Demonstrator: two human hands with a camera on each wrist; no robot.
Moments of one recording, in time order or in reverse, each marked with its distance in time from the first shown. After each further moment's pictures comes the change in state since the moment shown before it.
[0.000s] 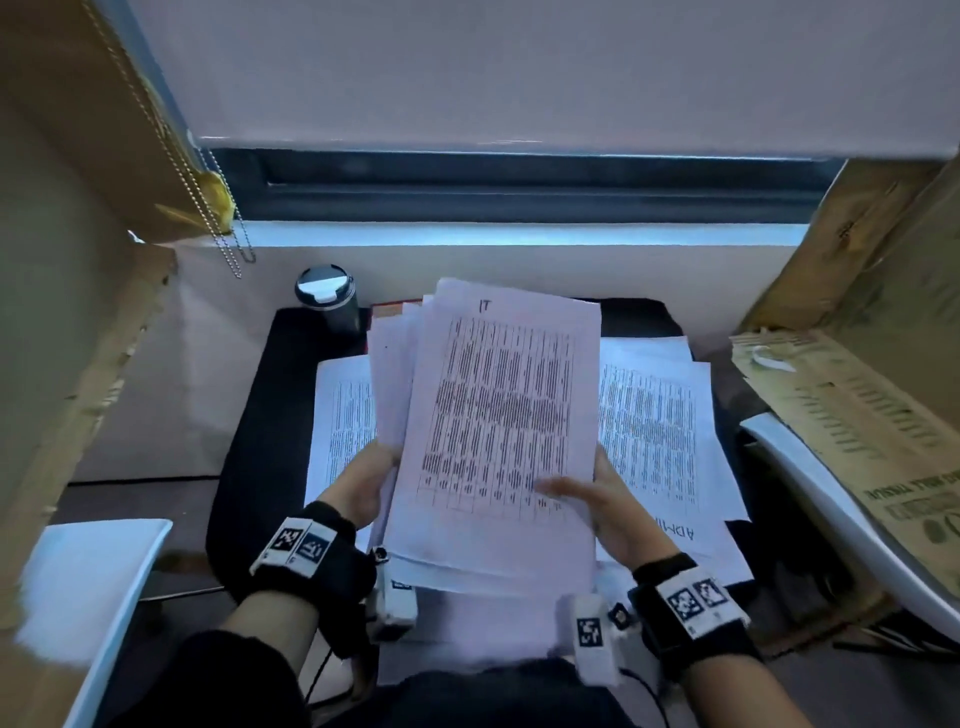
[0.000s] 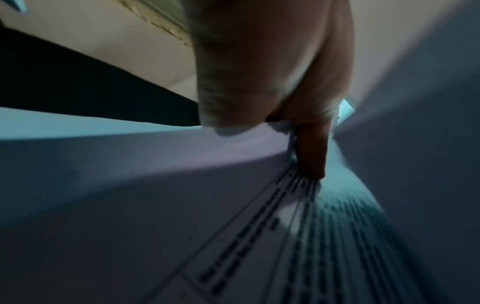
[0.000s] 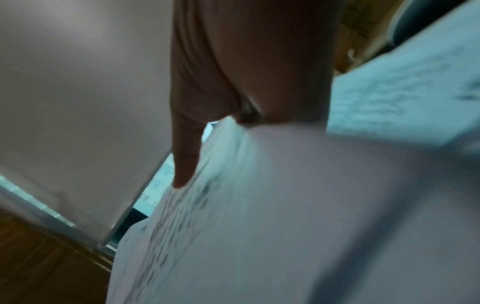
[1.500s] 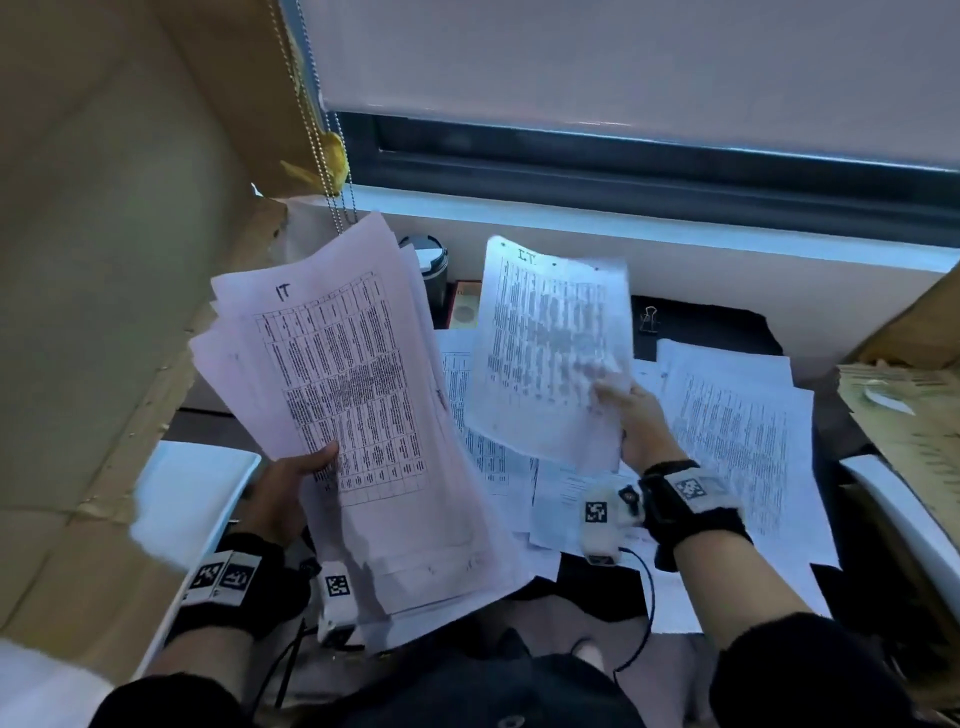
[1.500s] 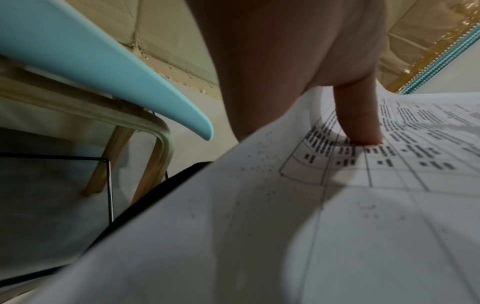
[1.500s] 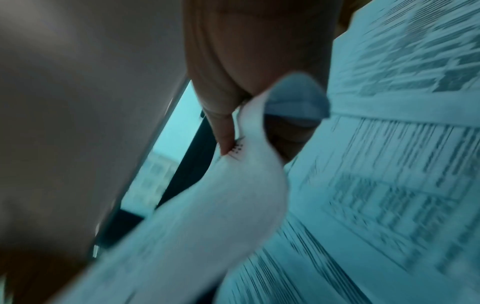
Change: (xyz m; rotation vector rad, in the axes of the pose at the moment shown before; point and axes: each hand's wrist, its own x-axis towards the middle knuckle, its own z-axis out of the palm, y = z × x) left_hand -0.054 -0.064 -0.132 -0.508 0.375 0.060; right_hand 0.092 -0.031 0.050 0.034 0.087 -0.061
